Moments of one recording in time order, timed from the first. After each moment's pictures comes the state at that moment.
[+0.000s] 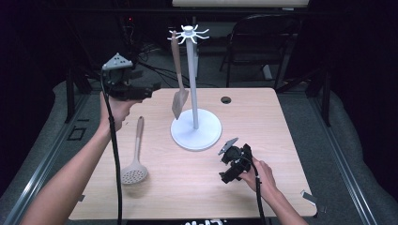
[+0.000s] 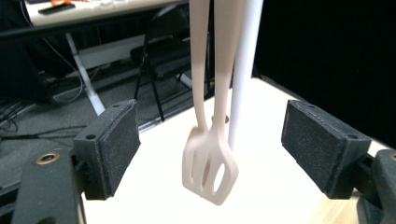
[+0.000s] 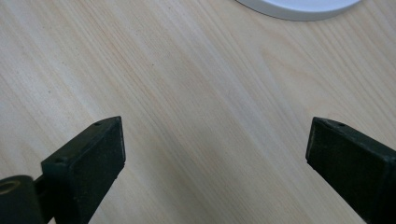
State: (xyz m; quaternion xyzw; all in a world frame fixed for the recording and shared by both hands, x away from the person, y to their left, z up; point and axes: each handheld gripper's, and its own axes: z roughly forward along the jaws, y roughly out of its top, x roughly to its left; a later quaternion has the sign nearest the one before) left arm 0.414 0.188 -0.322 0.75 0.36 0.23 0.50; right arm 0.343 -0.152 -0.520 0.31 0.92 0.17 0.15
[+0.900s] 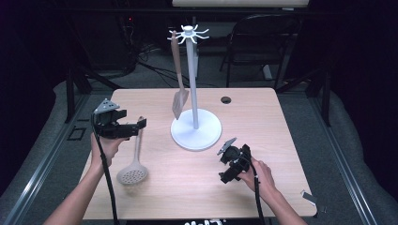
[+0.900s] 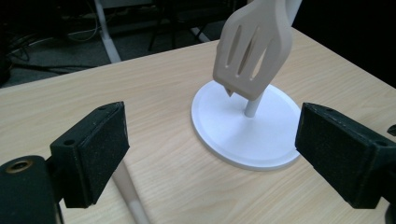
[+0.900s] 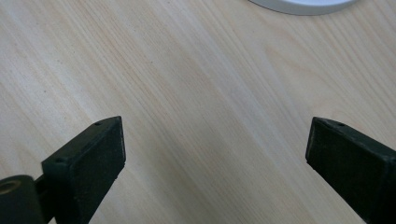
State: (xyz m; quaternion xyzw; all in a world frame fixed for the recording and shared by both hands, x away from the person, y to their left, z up) left arm 0.382 0.240 -0.426 0.74 0.45 0.20 0.46; right arm 0.345 -0.149 -0.522 0.31 0.93 0.16 0.15
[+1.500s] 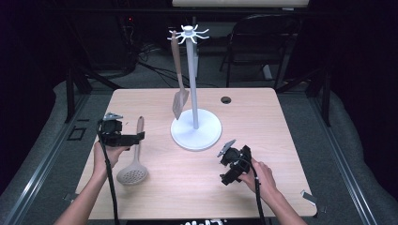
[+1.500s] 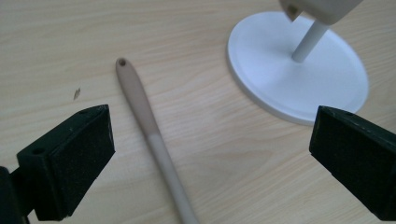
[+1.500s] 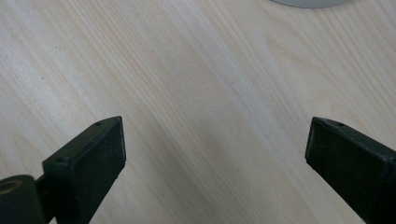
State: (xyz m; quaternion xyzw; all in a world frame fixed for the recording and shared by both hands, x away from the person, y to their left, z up) left arm 0.394 0.247 -0.482 0.75 0.53 0.17 0.37; right arm 0.340 -0.149 -0.523 0.30 0.93 0.15 0.15
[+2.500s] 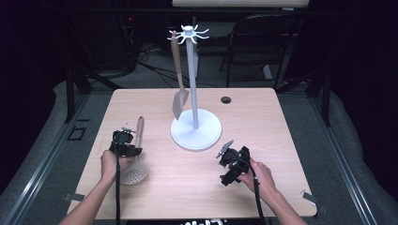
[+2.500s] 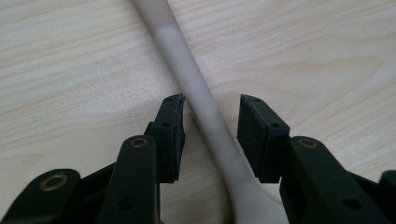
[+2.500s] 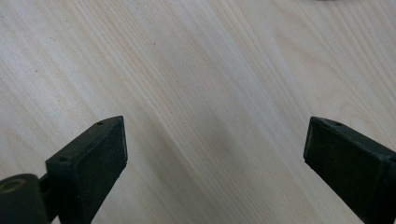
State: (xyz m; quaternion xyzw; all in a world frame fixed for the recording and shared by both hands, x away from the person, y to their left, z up) left arm 0.414 0.243 -0.554 0.81 0.54 0.12 0.21; right arm 0.343 -0.147 -0.530 0.30 0.93 0.14 0.15
